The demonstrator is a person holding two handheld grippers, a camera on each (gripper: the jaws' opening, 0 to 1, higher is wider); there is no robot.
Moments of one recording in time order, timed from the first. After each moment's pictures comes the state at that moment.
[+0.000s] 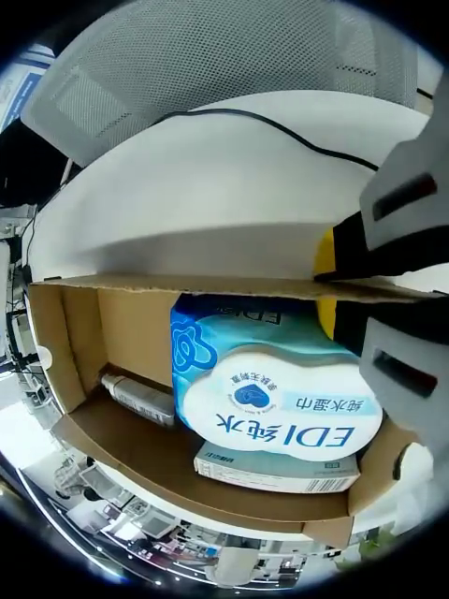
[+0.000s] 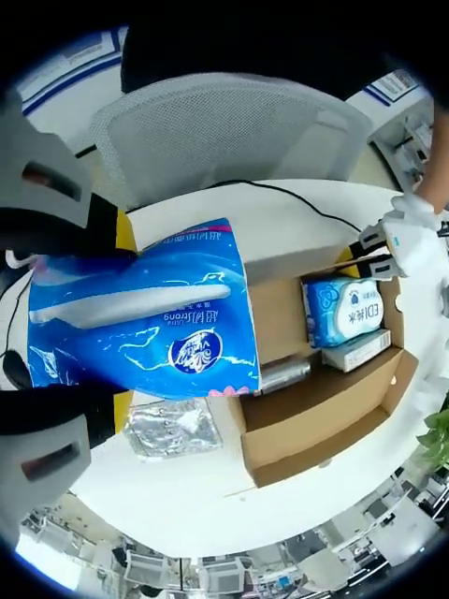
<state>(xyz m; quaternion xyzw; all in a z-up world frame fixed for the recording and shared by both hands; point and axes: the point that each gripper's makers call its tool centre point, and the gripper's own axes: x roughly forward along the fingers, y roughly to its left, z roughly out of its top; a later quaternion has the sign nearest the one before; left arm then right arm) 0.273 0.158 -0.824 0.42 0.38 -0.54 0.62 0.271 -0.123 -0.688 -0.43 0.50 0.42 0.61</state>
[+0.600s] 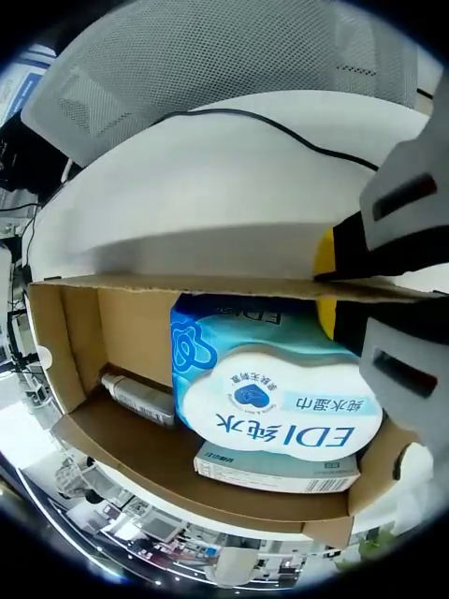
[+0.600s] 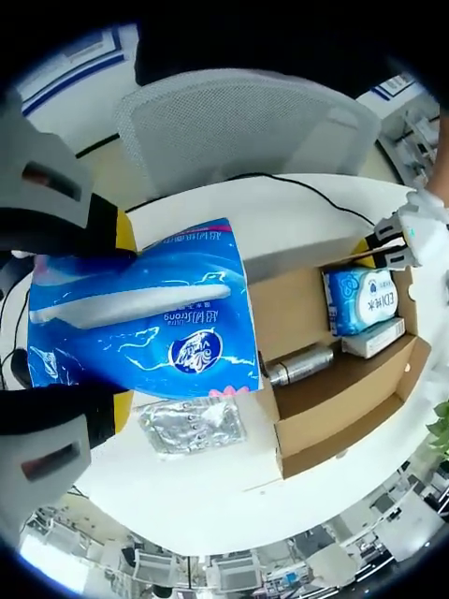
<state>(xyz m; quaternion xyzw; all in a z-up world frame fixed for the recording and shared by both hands) 0.271 0.159 -0.824 0.42 0.38 -0.54 0.62 0.270 -0.146 -0.693 -0.44 0.51 0.42 0.61</state>
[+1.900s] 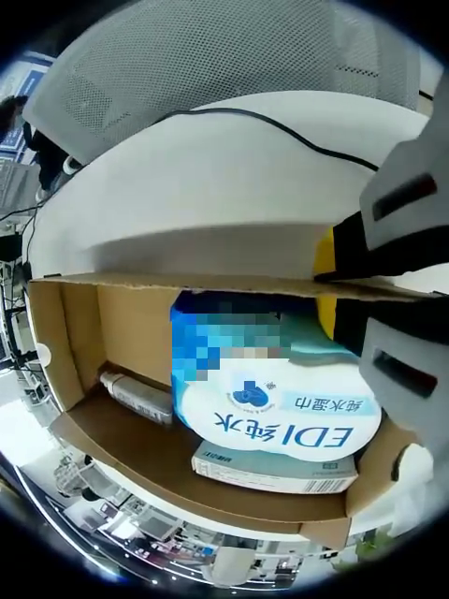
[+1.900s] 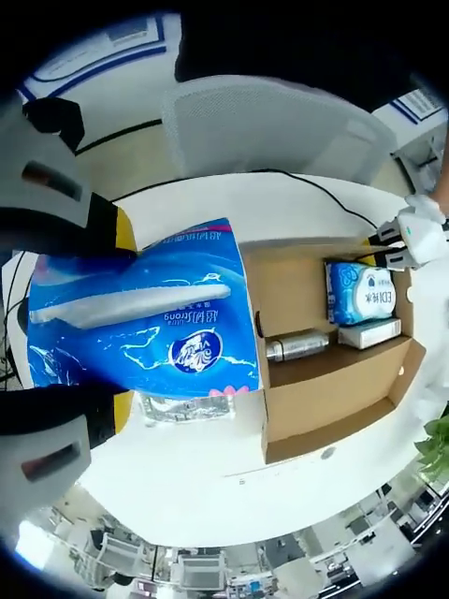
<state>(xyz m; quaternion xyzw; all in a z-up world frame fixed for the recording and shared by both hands) 0.271 0.159 -0.826 0.42 0.39 -0.53 0.62 0.313 -0.155 -0.666 -0.49 0.49 0.45 0.57</state>
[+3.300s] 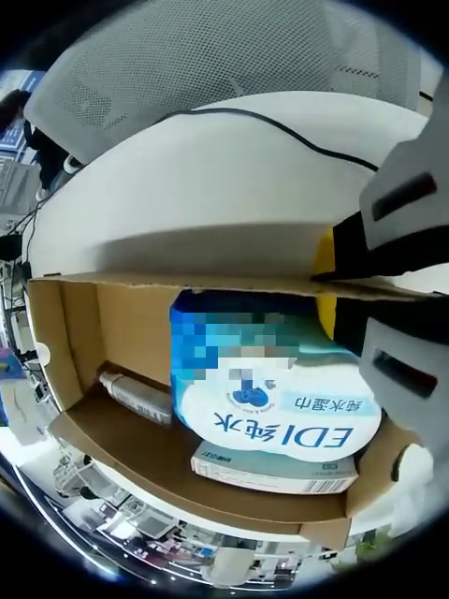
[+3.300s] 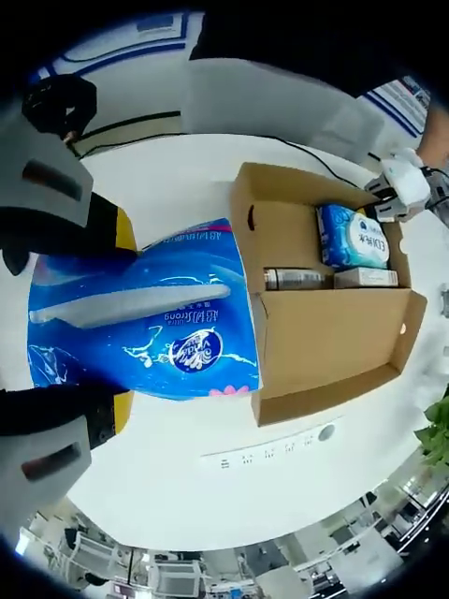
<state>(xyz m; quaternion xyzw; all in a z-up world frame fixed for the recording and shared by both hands) 0.271 0.154 -0.826 0.42 0.39 -0.53 0.62 0.432 -0.168 -0.697 -0.47 0.46 0.49 0.56</state>
